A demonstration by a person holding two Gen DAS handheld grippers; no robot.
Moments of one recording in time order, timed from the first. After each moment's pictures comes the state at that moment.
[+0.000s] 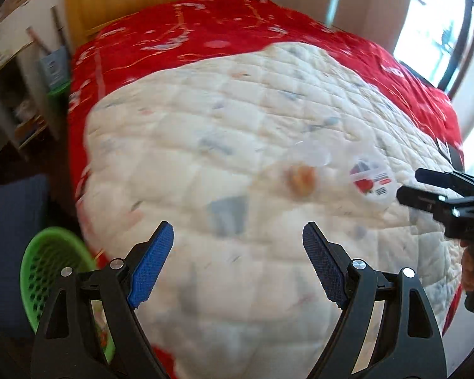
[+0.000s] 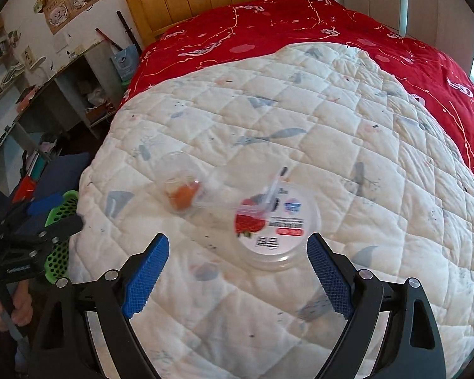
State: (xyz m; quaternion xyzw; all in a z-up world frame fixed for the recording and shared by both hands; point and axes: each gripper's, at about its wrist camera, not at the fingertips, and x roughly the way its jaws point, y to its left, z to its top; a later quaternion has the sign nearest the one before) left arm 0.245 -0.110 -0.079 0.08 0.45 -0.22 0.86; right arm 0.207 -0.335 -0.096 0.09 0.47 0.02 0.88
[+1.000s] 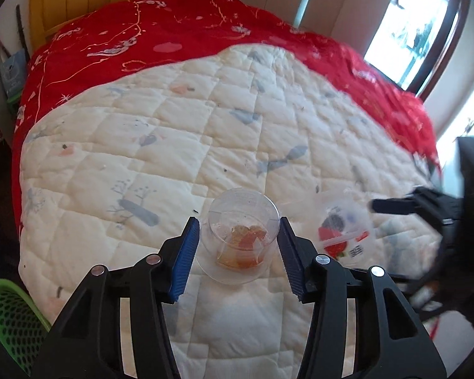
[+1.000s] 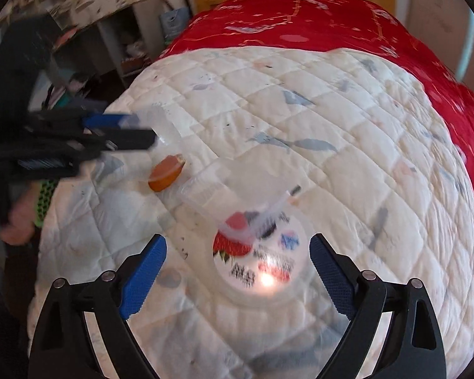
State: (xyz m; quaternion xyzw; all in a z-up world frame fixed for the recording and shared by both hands) left arm 0.306 -0.170 -0.085 0.03 0.45 -0.30 0.84; right arm 0.254 -0.337 -0.123 -0.04 0.49 0.13 0.86
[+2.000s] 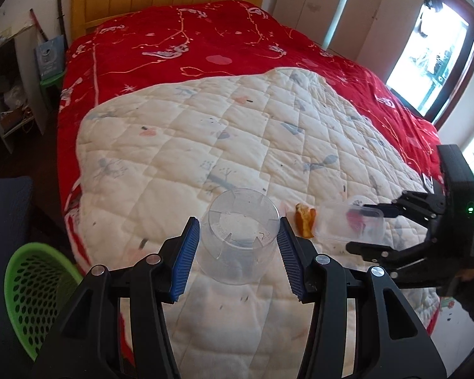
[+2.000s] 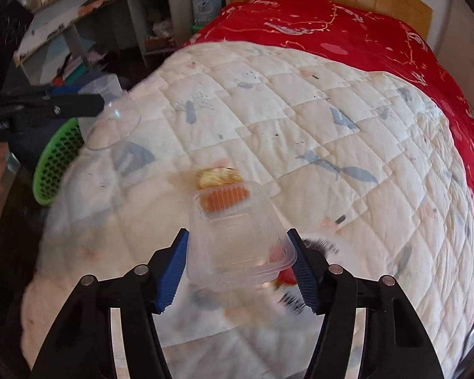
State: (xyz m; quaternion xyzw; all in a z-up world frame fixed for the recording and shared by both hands) left arm 0.281 -0.078 -0.062 0.00 0.44 -0.24 0.86; right arm 0.254 -0.286 -0.117 -0.08 0.49 0.17 0.85
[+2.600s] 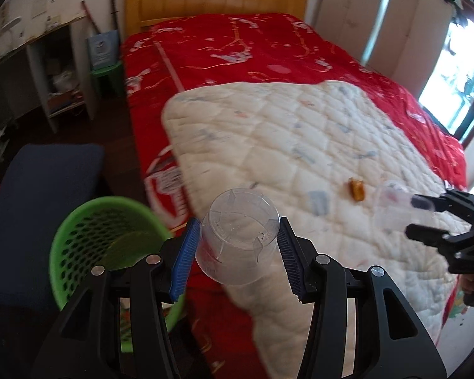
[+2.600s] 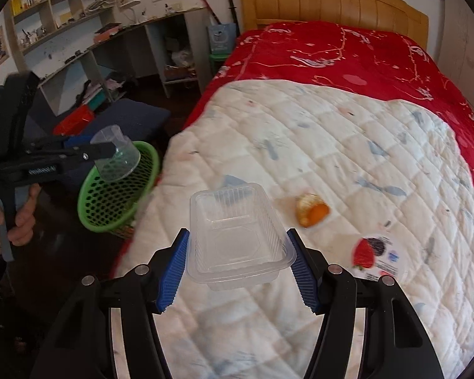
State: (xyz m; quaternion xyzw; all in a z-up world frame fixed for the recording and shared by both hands) left arm 0.225 0.045 -0.053 -0.01 0.43 -0.15 0.89; right arm 0.200 -0.203 -0.064 -0.04 0.45 0.20 0.87
